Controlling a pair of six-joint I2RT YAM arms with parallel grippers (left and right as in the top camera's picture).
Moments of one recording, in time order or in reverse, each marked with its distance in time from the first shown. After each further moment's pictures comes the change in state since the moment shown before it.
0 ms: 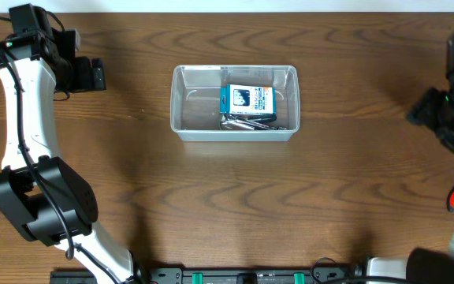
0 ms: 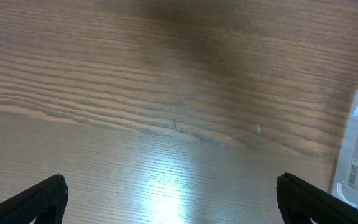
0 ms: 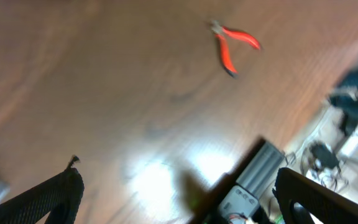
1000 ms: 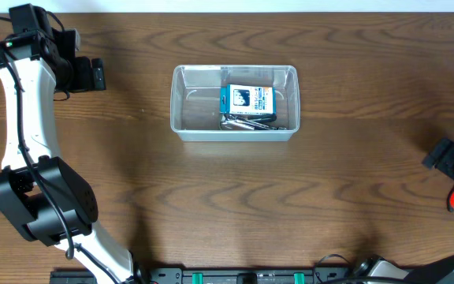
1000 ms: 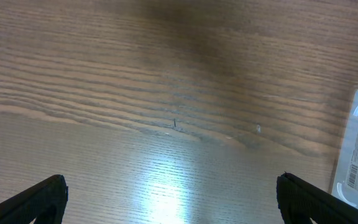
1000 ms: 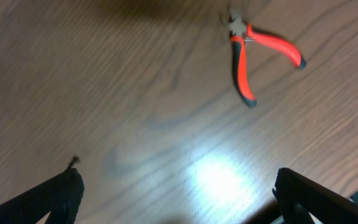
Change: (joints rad) left arm 0.000 0.000 0.000 0.000 0.000 0.000; right arm -0.445 -0.149 -0.615 0.606 -0.295 -0.585
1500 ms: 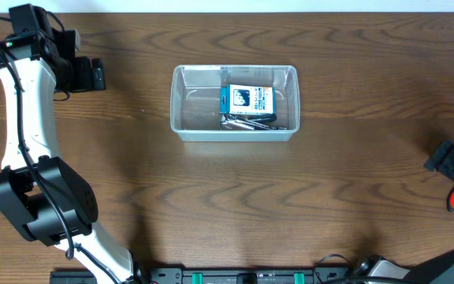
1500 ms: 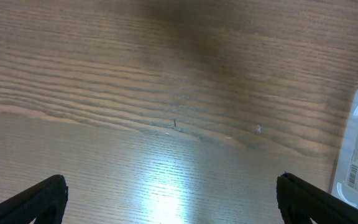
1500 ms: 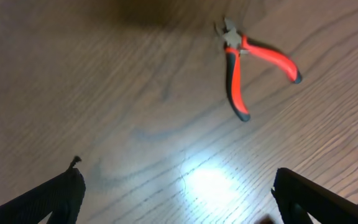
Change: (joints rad) left arm 0.000 0.000 0.000 0.000 0.000 0.000; right arm -0.026 0.032 -0.036 0.062 0.003 -0.064
